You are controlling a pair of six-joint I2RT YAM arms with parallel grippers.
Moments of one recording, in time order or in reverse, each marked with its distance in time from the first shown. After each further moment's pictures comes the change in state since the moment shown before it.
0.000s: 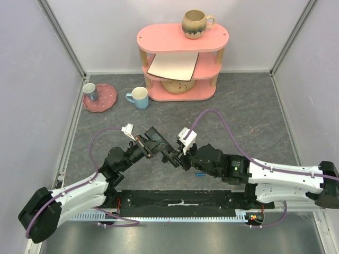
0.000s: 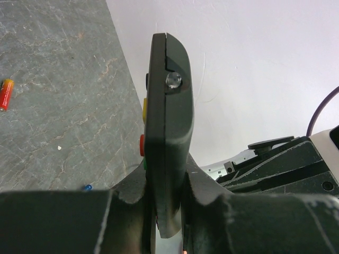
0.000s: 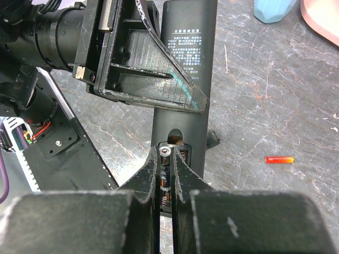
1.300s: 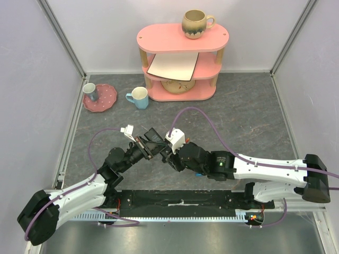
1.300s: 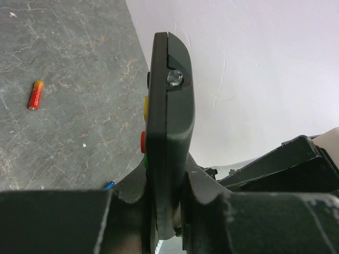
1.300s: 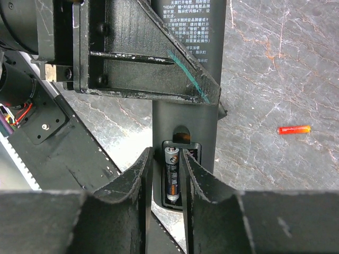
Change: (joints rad) left arm -0.002 -0.045 -0.002 -0.096 -0.030 0.084; right arm 0.003 0.185 0.133 -0.181 0.002 0.116
